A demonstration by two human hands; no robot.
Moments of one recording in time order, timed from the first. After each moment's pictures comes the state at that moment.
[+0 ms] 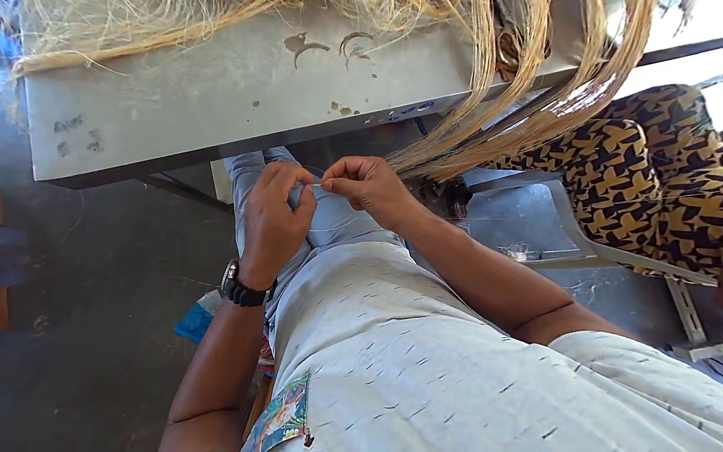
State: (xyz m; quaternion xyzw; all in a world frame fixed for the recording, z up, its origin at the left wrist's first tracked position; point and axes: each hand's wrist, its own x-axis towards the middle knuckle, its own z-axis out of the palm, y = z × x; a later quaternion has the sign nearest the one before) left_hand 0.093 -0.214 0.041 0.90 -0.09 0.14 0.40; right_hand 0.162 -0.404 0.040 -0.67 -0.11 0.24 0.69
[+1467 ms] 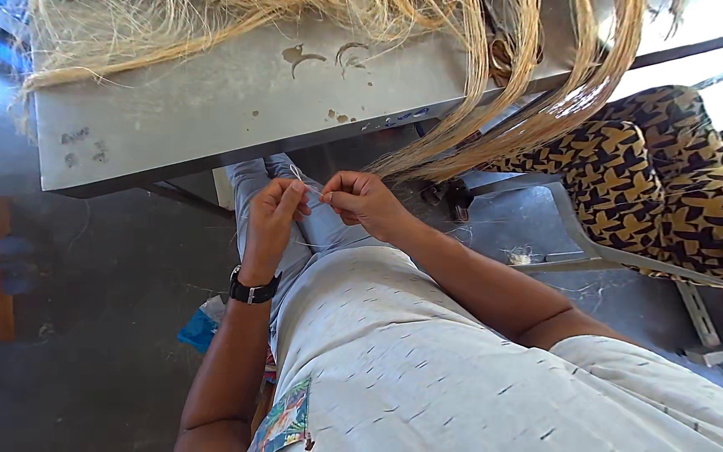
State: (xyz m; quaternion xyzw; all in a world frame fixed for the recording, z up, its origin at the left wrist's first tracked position) left_hand 0.087 -0.212 0.020 0.71 0.01 0.01 0.70; right_hand 0.146 -0.404 0.030 -0.64 -0.09 0.27 0.72
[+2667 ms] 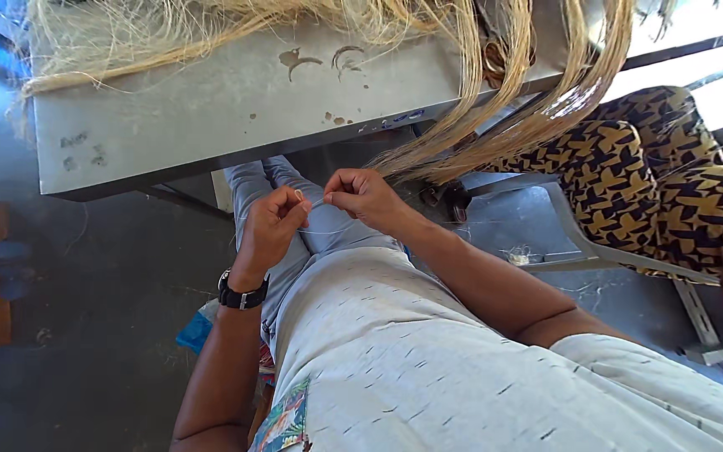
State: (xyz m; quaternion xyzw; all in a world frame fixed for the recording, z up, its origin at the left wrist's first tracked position) left_hand 0.091 -0.202 0.023 0.77 -0.07 0.00 0.63; right_hand 0.164 -0.415 0.026 -0.73 -0.18 0.22 0.63
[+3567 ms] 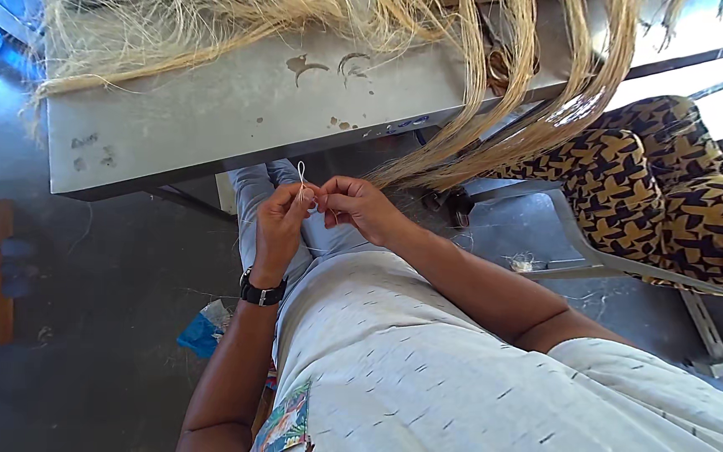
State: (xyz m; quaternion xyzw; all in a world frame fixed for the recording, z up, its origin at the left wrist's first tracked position) left_hand 0.095 -0.222 0.011 0.71 -0.04 0.09 0.69; right_hand 0.148 -0.393 0.032 -0.62 -0.05 0.30 0.72
